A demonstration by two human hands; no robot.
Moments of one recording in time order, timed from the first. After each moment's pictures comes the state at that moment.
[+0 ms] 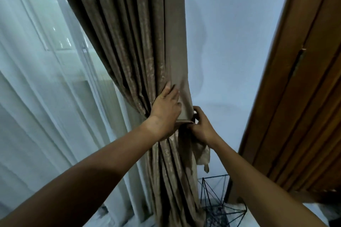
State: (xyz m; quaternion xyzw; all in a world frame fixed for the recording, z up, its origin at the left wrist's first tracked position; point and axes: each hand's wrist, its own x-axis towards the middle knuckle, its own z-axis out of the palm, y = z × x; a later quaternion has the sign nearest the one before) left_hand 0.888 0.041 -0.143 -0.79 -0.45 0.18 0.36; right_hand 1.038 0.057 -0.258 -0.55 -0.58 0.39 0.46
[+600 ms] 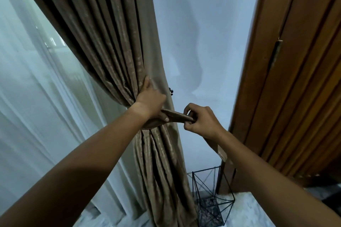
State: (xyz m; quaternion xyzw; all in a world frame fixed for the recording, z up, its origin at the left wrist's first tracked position) left_hand 0.919 0.093 -0.152 -0.83 -0.48 0.16 0.25; right_hand 1.107 0.035 -0.245 -0.56 -0.71 0.17 0.39
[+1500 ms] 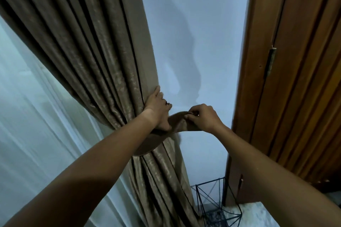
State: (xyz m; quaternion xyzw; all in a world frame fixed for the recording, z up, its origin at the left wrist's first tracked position) left_hand 0.954 0.117 -0.145 -0.81 -0.42 0.24 0.34; right_hand 1.139 0.098 -0.229 -0.66 -0.65 0.17 0.33
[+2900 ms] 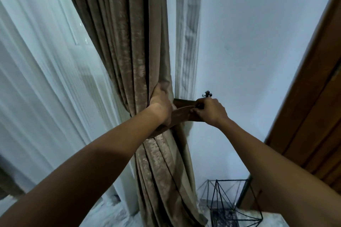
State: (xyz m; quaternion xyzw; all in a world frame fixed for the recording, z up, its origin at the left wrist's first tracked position) left_hand 0.834 0.076 -0.135 -0.71 -0.54 0.36 0.28; right_hand 1.012 0.119 -0.224 -0.64 -0.71 0.12 0.27
